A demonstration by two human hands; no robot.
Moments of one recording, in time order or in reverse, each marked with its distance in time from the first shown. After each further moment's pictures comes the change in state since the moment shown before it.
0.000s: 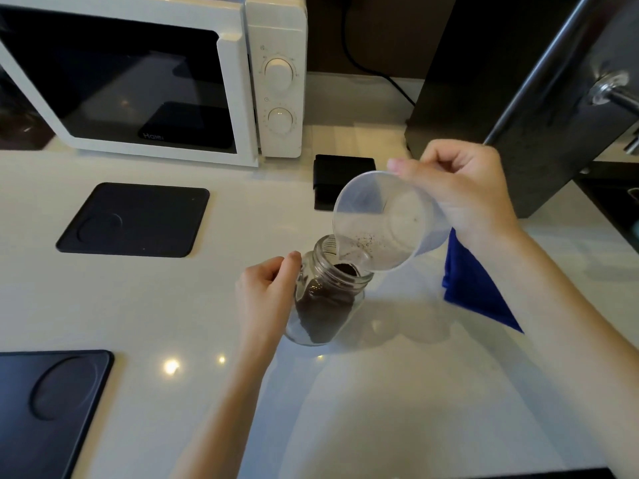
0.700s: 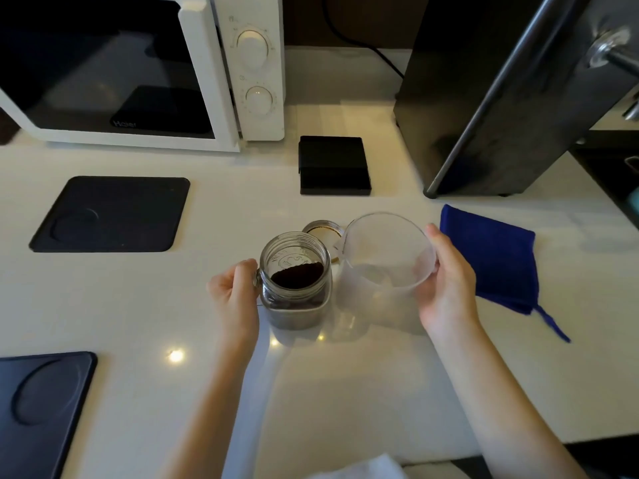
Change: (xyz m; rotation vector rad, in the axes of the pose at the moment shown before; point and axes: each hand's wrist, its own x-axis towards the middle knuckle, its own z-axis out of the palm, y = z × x) left_hand 0.001 -0.028 -0.004 -0.286 0.033 0.019; right_hand -0.083 0.082 0.019 0.743 0.502 0.781
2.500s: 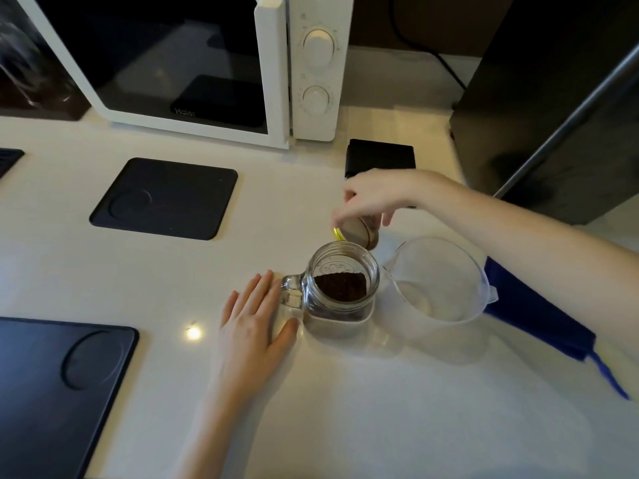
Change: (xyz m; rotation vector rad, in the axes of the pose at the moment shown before) left_hand -0.025 -0.032 -0.060 1.091 -0.268 0.190; right_hand 0.069 -0.027 0.169 -1.922 -1.033 -0.265
